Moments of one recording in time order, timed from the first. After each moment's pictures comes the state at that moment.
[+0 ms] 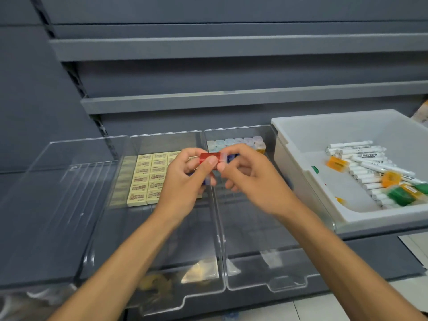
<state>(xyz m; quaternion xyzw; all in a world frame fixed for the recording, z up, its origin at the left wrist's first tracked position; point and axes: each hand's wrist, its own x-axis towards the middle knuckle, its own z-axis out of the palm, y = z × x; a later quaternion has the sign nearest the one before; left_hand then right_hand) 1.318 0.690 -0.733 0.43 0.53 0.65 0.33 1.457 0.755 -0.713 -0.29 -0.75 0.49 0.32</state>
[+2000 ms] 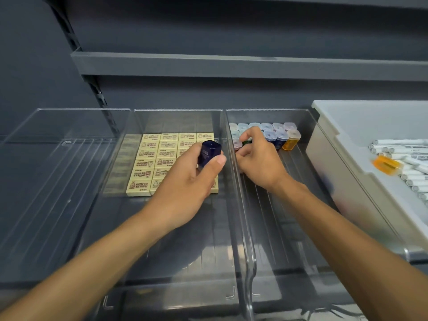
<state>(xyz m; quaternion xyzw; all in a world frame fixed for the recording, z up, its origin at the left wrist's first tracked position) 1.281 0.687 -0.759 0.49 0.62 0.53 0.31 1.389 0.830 -0.781 -0.41 -0.80 0.36 0.24</state>
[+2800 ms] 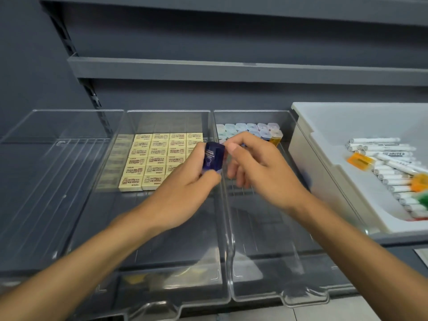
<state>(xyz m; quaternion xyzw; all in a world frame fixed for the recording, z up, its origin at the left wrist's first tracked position) 1.298 0.672 -0.746 0.56 0.61 0.45 0.34 1.439 0.775 -0.738 -0.28 -0.78 0.48 0.28</state>
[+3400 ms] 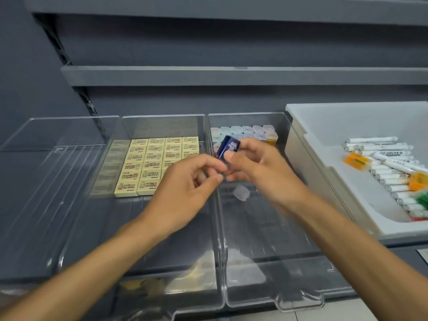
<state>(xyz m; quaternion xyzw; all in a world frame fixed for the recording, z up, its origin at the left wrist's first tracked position) 1.303 0.686 -0.762 0.55 0.61 0.50 0.26 1.444 0.784 -0.738 -0.30 -0.66 0.62 0.29</state>
